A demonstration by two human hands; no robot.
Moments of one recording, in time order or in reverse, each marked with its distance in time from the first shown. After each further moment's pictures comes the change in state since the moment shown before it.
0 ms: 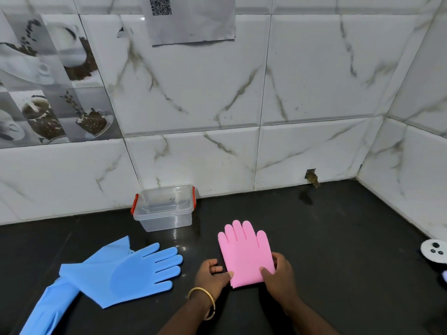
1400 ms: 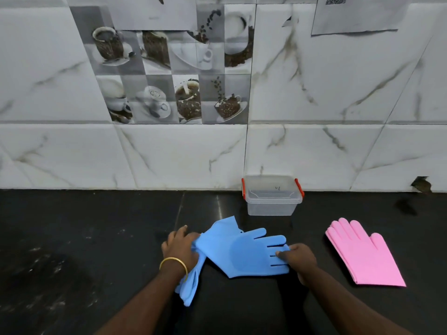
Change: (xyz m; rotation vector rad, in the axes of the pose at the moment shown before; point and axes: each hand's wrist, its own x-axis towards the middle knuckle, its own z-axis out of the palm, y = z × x) left_hand 0.028 -0.006 -0.395 1.059 0.266 0.253; right_hand -0.068 -0.158 0.210 0.025 -0.211 0.199
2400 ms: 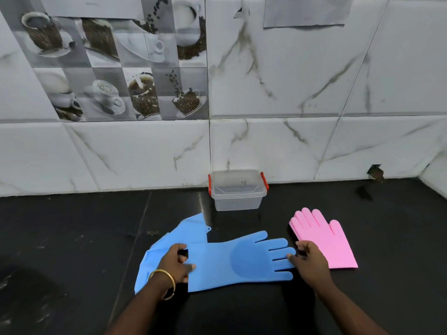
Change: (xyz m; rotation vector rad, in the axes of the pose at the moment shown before) left_hand -0.020 0.055 0.049 -0.856 -0.280 -0.254; right_hand -0.017 0.060 -0.106 -0.013 0.179 -0.177
